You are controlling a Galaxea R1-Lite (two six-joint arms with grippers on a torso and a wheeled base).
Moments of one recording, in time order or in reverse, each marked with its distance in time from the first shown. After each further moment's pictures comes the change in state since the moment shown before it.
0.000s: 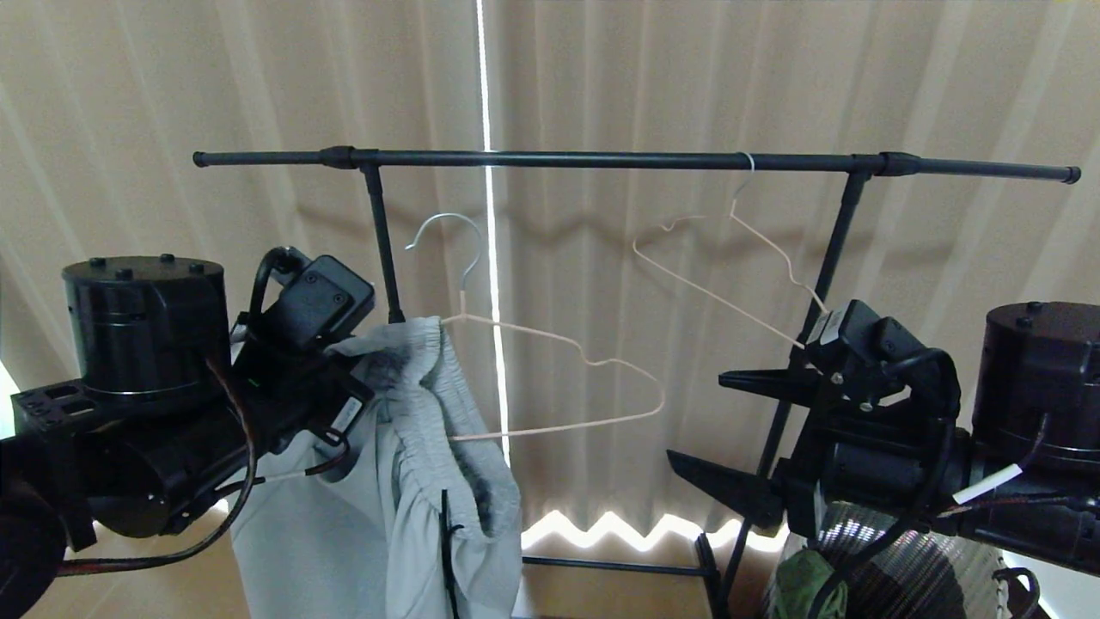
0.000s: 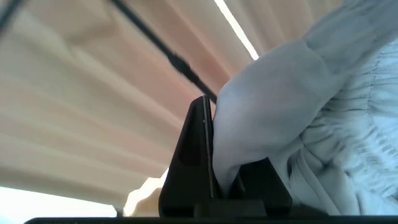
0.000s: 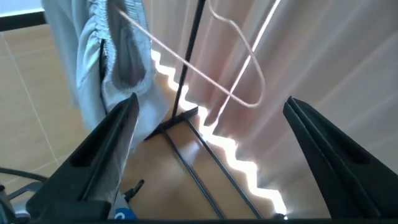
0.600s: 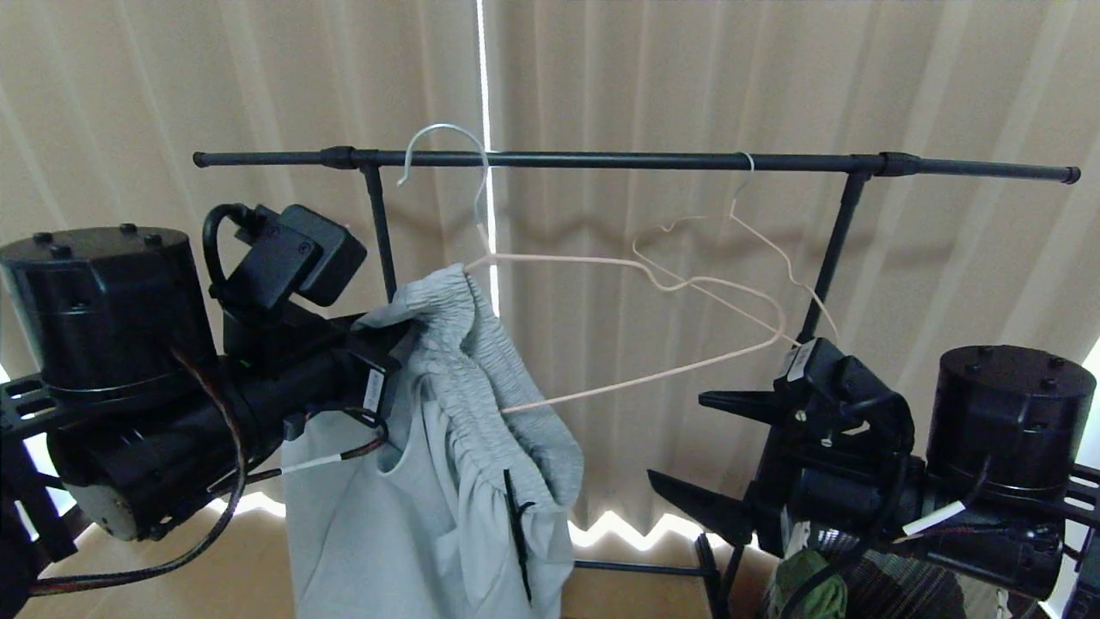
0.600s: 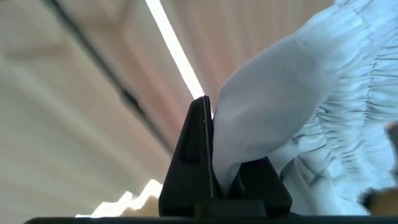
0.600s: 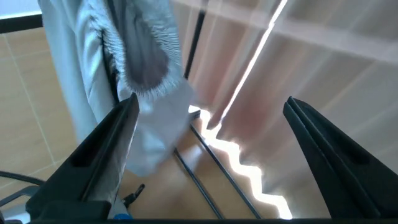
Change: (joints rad) left arm -0.080 -0.035 -0.029 -0.068 -0.142 -0.224; right arm 0.027 0.106 0.101 -0.229 0.004 0.012
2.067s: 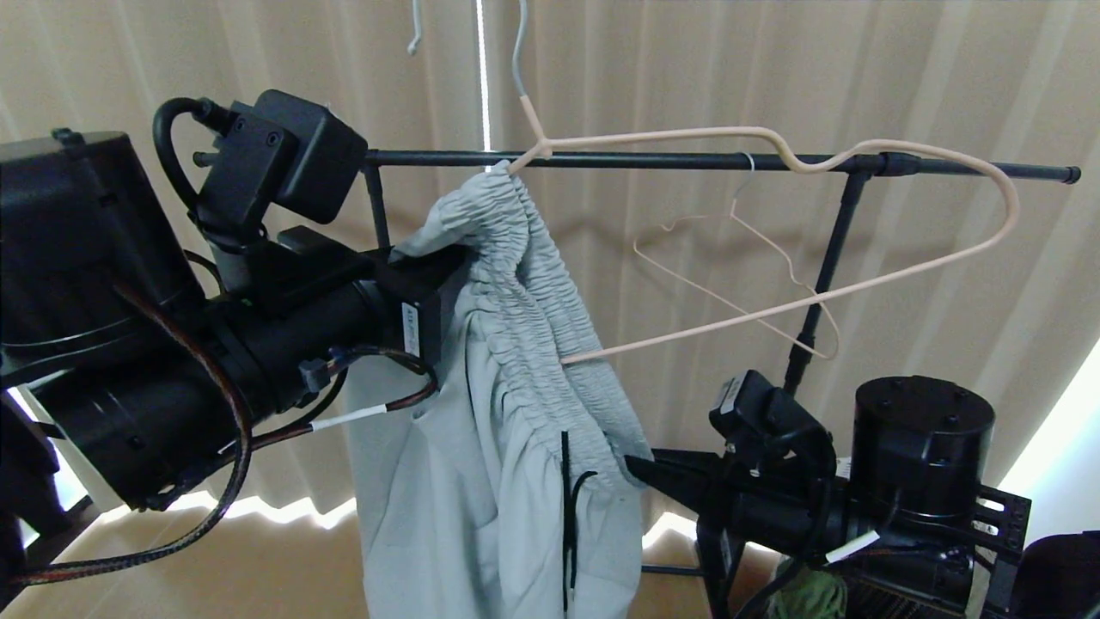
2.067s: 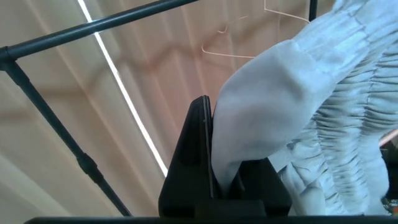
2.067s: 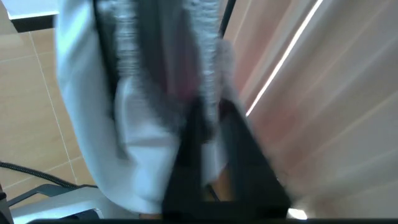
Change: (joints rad) left arm -0.121 0.000 -0.110 -0.086 -0.051 -0.081; right arm 0.069 0.145 0.010 -0.154 -0.004 0.024
